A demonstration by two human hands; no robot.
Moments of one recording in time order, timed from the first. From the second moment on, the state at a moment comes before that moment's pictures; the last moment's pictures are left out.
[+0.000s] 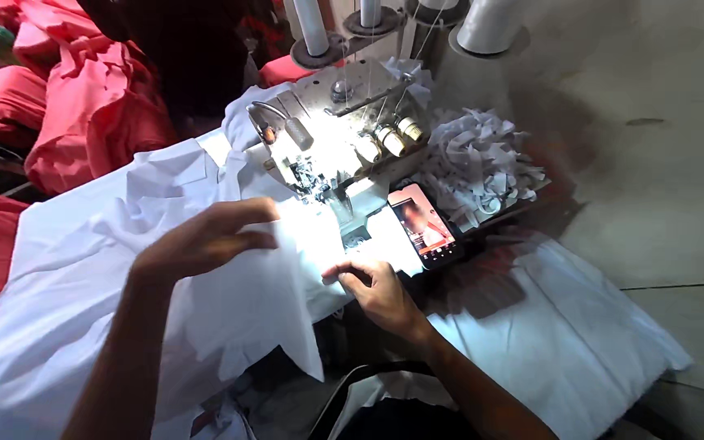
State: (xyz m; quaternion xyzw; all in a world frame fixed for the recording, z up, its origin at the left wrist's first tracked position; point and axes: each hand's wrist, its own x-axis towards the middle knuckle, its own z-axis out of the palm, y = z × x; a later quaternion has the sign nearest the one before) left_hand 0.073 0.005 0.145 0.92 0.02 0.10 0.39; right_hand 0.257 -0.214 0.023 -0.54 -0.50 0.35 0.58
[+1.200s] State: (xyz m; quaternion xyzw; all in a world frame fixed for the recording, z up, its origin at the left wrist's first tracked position) left_hand 0.118 -0.061 0.091 0.91 0.23 0.30 0.15; right_hand 0.250 -0.234 0.018 -0.61 -0.45 0.30 0.58
